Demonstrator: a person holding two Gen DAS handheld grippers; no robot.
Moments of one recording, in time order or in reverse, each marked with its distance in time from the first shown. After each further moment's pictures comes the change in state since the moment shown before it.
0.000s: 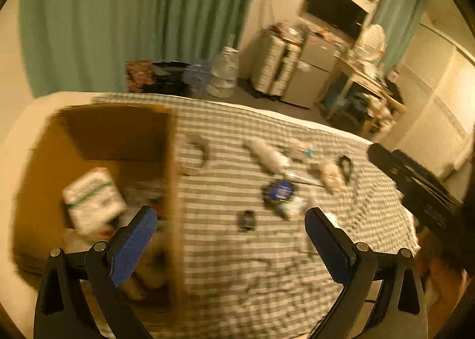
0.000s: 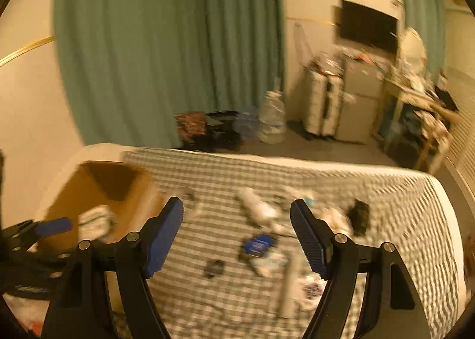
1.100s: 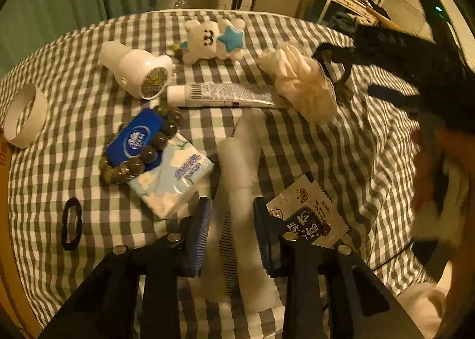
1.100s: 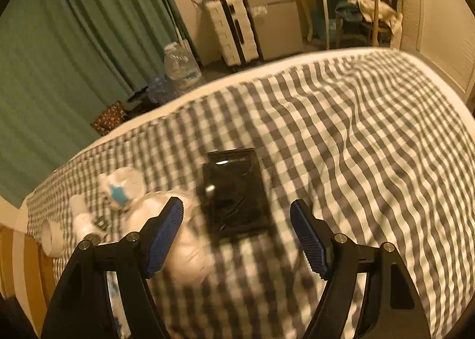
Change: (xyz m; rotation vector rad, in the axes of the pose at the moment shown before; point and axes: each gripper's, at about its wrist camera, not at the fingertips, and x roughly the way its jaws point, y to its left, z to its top) left arm 0.232 -0.151 -0.057 0.182 0.268 0.011; right arm 0.195 -0.246 -0.048 0.445 0.263 -0.063
